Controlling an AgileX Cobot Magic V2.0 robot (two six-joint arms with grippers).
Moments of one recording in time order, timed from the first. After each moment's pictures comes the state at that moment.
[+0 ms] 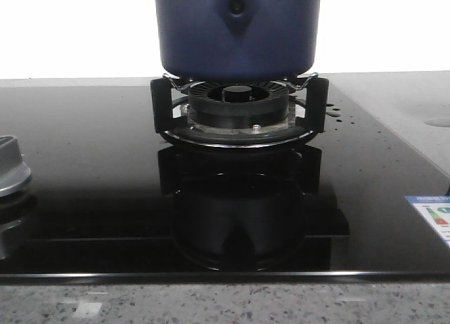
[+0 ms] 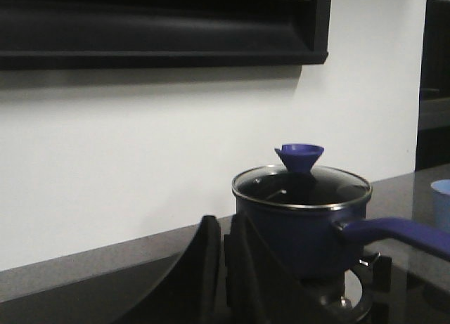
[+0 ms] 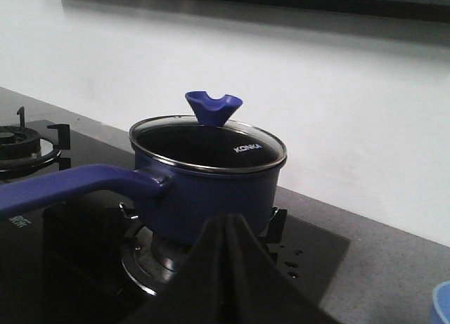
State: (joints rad) left arm -0.14 0.12 -0.45 -1.04 0.42 0.95; right arm -0.02 0.24 -0.39 -1.86 -0.54 1.78
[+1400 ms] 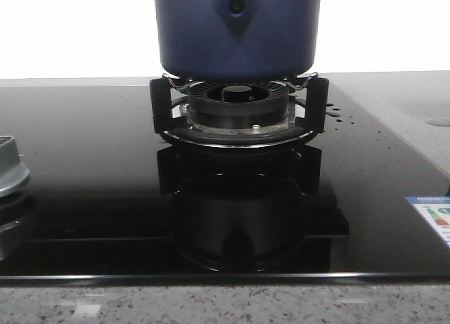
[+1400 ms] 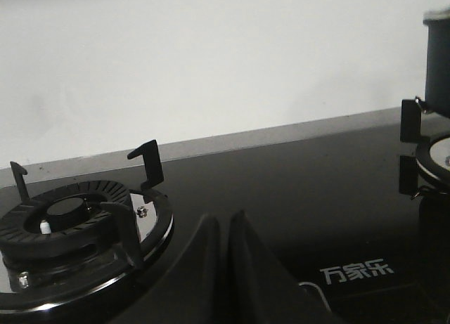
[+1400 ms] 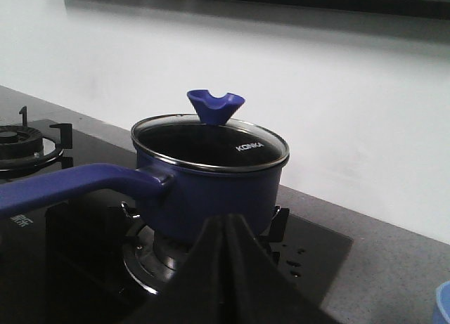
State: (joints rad) left arm -0.14 0.10 0.00 -0.04 -0.07 0.14; right arm -0.01 0.24 -0.39 -1.86 -0.54 1.78
